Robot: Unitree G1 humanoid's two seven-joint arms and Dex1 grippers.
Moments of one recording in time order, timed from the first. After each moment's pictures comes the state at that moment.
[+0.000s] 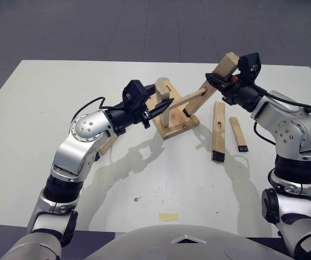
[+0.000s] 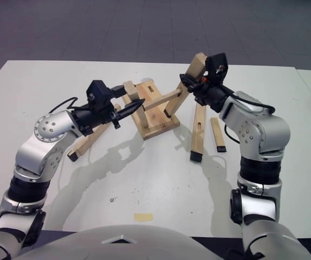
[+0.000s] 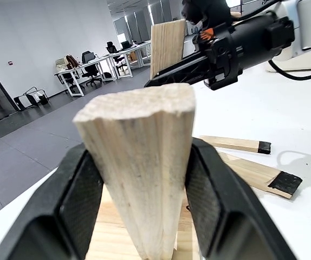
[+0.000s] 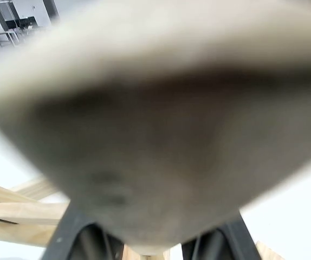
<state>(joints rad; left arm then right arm) -0.32 0.45 -0.21 -0.38 -0.35 0.40 -0.58 -0.50 -0.45 -0.11 -0.20 0.55 0.95 0.36</state>
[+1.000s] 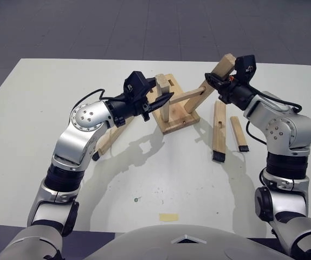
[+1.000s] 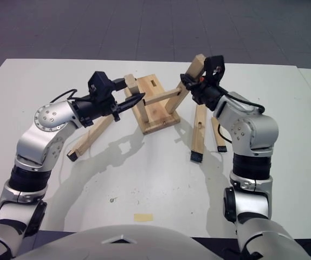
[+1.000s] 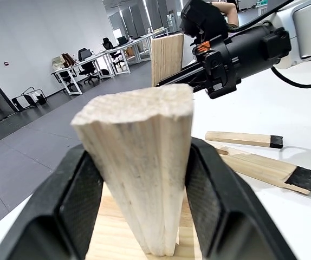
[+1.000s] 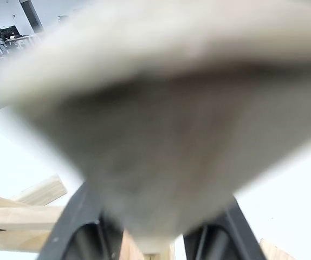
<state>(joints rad) -0.42 0.45 -0.19 -0.29 -0.32 0.40 -0.61 -0.52 -0.37 -0.15 -0.18 0.56 0.93 0.26</state>
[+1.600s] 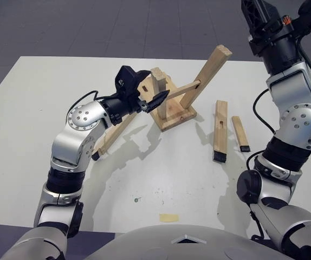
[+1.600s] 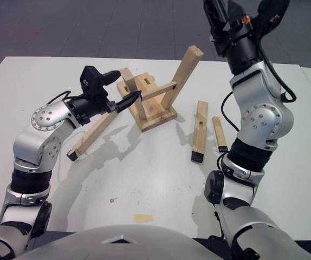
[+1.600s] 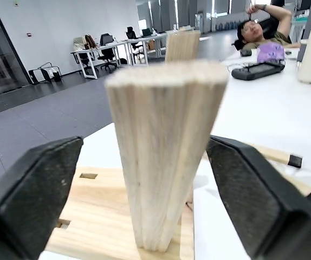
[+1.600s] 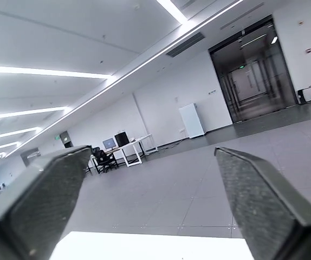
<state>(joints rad) -0.39 0.36 -0.10 -0.33 -0.39 0.54 -0.53 -0.67 -0.20 -0.42 -0.23 0.75 0.68 0.12</state>
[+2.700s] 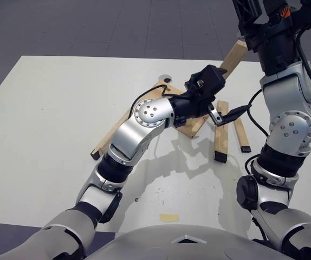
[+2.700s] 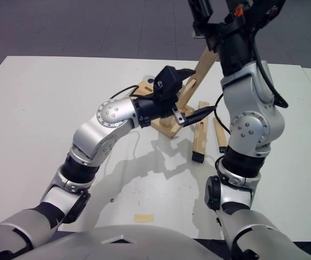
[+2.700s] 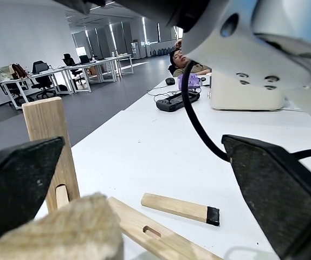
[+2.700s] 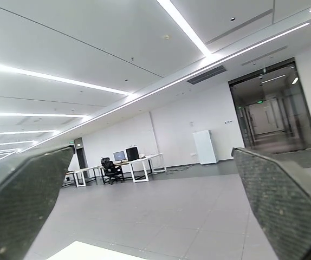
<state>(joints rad) -0.61 0.04 -0.40 -0.23 -0.27 0.55 -0.49 -0.62 -0.21 -0.28 -0.38 0.77 0.56 0.15</state>
